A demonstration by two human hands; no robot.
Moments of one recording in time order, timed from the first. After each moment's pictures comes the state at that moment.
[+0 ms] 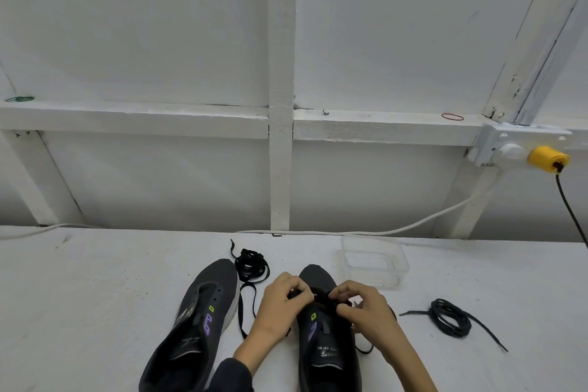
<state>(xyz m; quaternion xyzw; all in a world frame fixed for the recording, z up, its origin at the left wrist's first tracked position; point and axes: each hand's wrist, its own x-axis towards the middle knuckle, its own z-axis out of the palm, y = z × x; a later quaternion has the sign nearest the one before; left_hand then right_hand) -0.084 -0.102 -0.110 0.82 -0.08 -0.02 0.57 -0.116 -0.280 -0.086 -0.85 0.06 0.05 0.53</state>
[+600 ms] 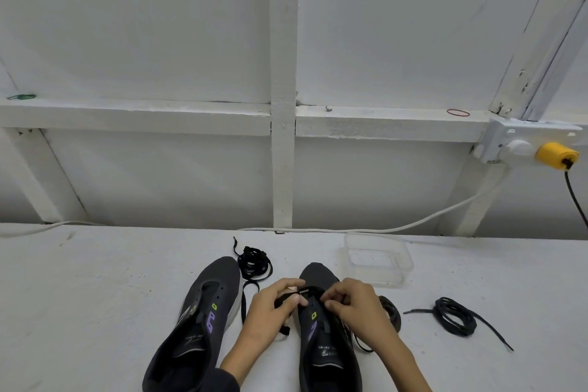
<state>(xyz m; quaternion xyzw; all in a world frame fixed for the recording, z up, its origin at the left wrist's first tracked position) -0.090 -0.077 -0.125 0.79 -0.08 -0.05 0.60 -0.099 -0.267 -0.093 -0.92 -0.03 0.04 0.38</state>
